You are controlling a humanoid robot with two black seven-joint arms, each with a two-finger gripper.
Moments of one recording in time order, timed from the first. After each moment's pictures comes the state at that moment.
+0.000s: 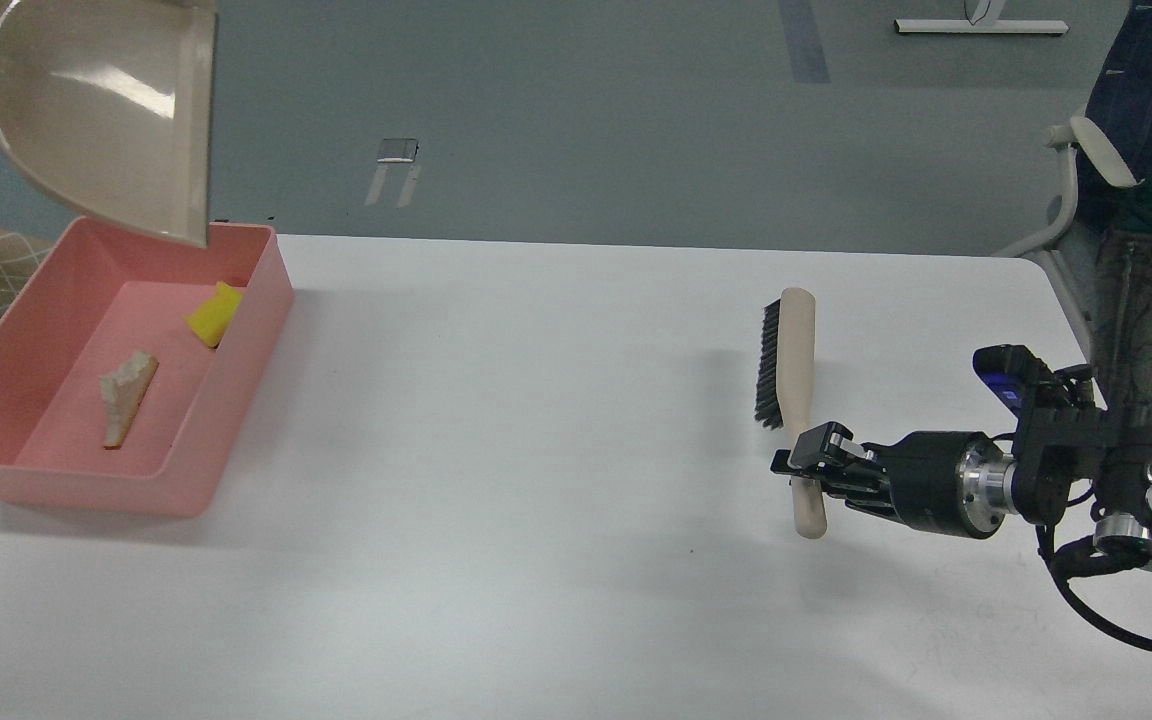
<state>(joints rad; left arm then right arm) -0.13 1.13 -1.33 -1.44 0.92 0.08 -0.36 0.45 -0.67 0.77 1.62 -0.93 0.49 -0.46</state>
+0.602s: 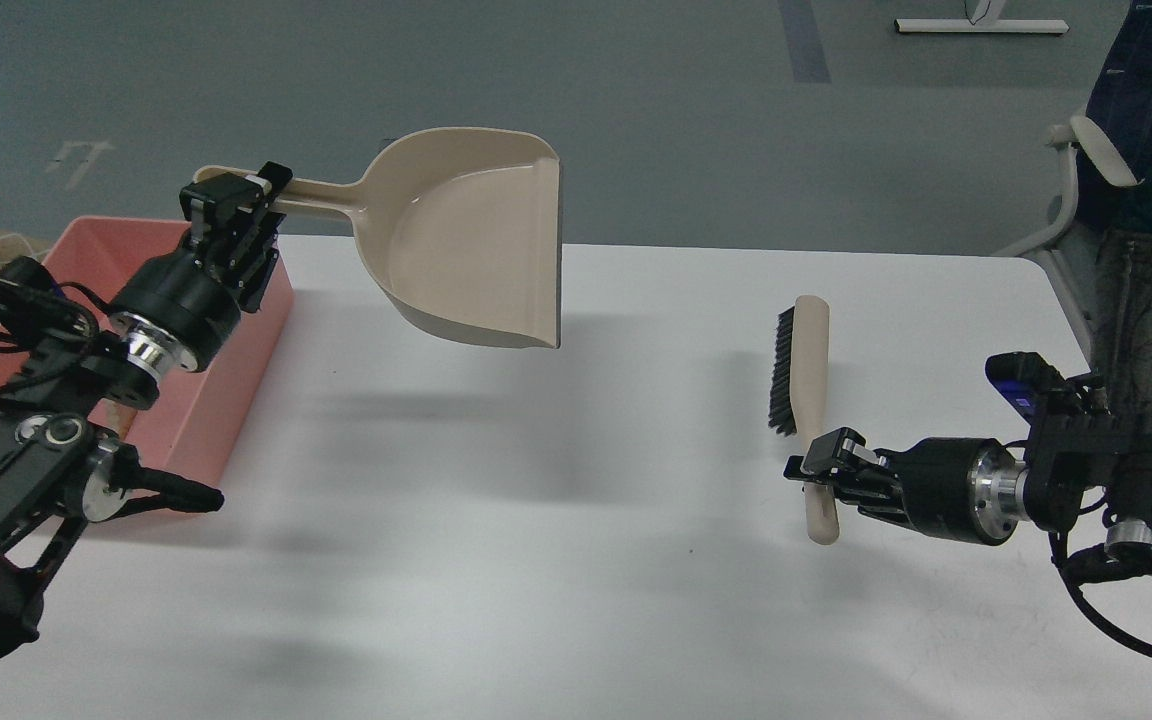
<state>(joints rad) -0.20 0.51 -1.18 -1.46 0.91 0.03 -0.14 0.43 -0.69 0.78 1.62 -0.92 0.49 -0.46</state>
